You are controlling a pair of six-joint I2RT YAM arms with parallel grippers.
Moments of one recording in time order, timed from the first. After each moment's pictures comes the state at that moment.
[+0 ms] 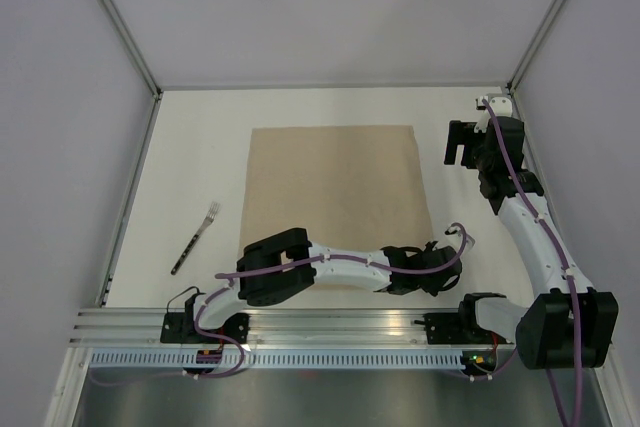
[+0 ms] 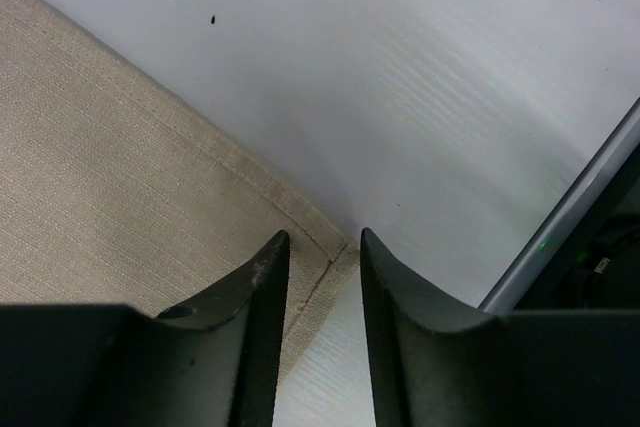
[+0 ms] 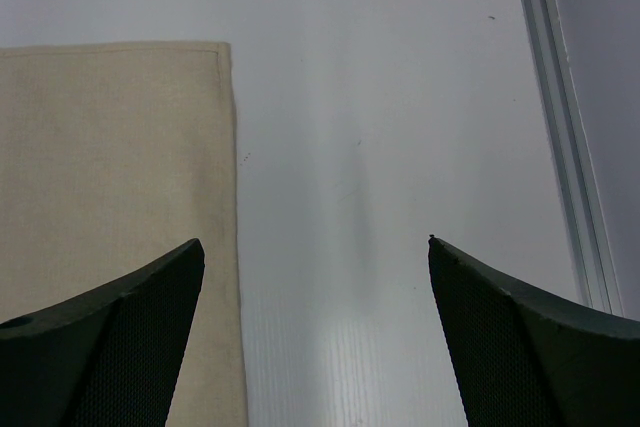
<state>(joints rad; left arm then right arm) -1.42 2.24 1.61 -0.14 -0.28 -0.45 0.01 1.16 0.93 -0.25 0.08 0.01</state>
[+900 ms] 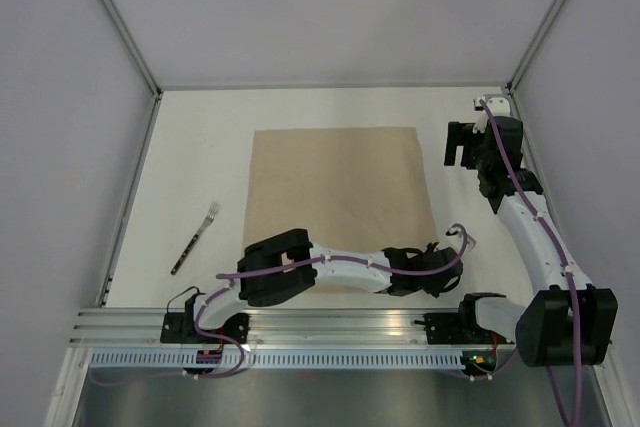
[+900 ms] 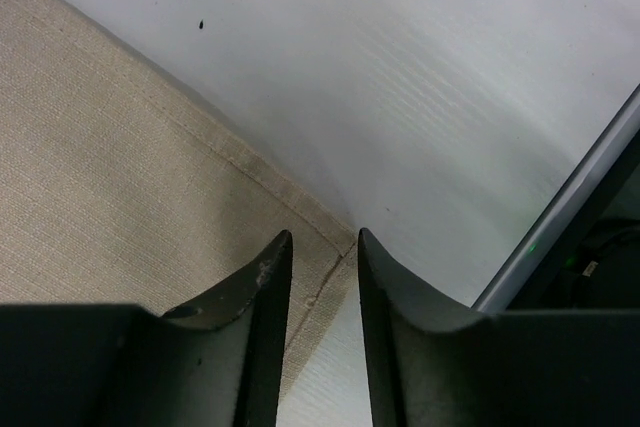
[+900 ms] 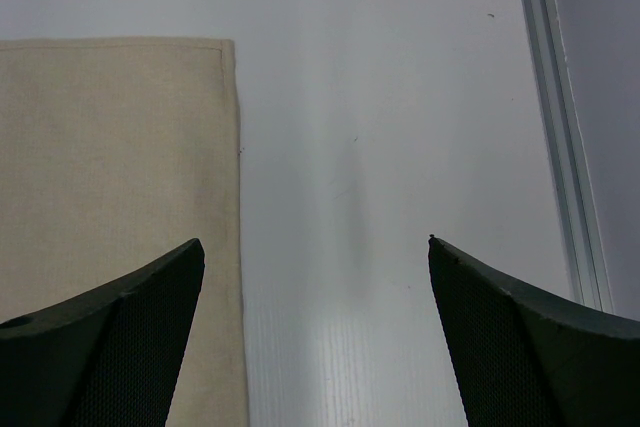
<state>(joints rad) -1.42 2.25 1.61 -0.12 -0.28 -0.45 0.01 1.17 0.93 -0.25 0.08 -0.01</state>
